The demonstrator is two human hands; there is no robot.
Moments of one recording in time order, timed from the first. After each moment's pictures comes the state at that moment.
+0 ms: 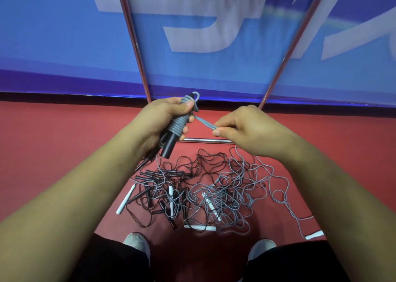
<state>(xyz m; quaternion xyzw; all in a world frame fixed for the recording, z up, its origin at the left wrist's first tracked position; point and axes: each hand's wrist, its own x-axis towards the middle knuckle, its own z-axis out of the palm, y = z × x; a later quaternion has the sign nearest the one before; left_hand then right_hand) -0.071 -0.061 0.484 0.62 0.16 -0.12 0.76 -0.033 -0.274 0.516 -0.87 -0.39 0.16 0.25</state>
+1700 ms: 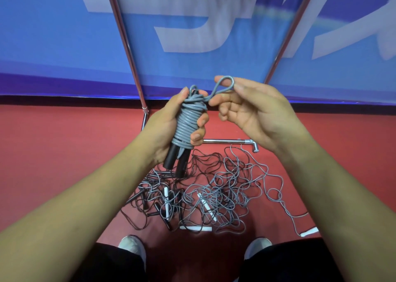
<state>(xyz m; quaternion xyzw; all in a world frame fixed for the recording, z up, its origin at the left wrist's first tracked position) -0.080 -0.103 0.485 0.42 0.01 -0.15 0.89 -0.024 -0.282 0.514 -0.51 -0.17 0.27 0.80</state>
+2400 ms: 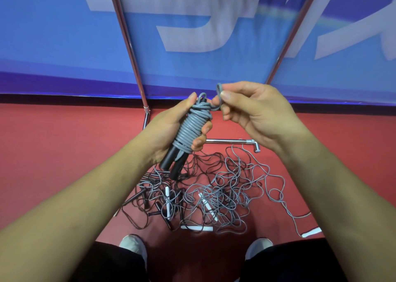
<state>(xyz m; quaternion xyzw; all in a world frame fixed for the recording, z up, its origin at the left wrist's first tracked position) -0.082 -0.095 0.484 0.46 0.01 -0.21 0.86 -0.027 -0.273 0.516 -0.58 -0.12 0.22 0.77</state>
